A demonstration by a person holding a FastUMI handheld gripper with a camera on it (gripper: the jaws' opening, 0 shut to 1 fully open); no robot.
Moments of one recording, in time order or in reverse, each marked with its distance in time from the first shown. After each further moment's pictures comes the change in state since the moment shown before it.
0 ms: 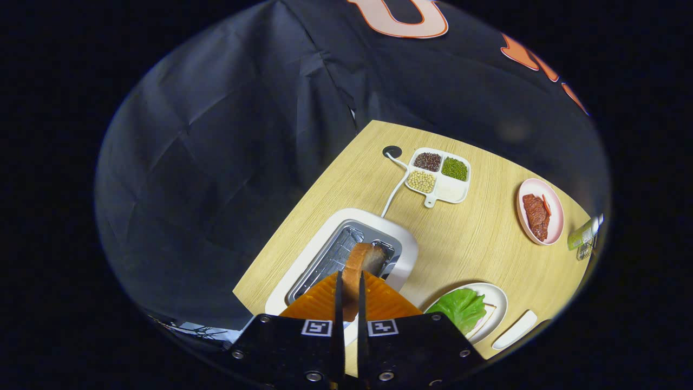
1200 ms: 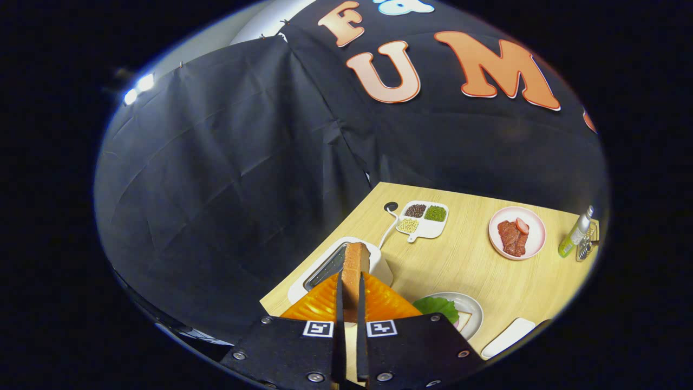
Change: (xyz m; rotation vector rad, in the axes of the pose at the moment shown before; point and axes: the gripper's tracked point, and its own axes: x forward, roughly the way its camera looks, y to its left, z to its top) arm -0.138 -0.062 -0.016 0.035 -0.350 0.162
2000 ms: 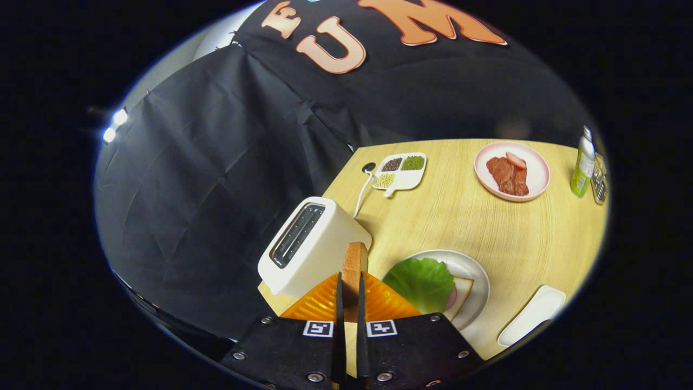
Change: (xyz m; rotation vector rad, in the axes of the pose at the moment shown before) arm 0.023 -0.083 -0.093 0.203 0.123 0.036
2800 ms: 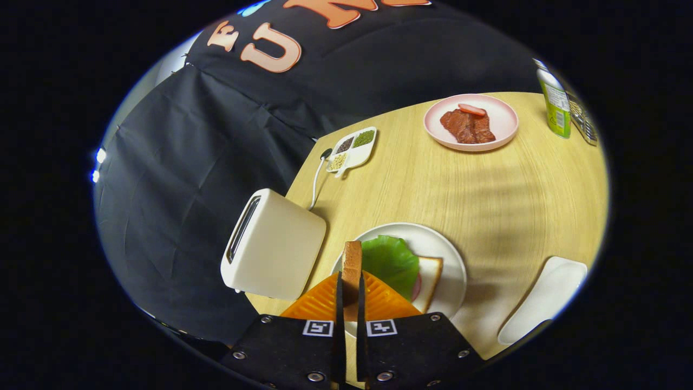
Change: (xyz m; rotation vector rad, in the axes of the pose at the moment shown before) arm 0.014 -0.087 -0.035 0.187 0.010 -0.054
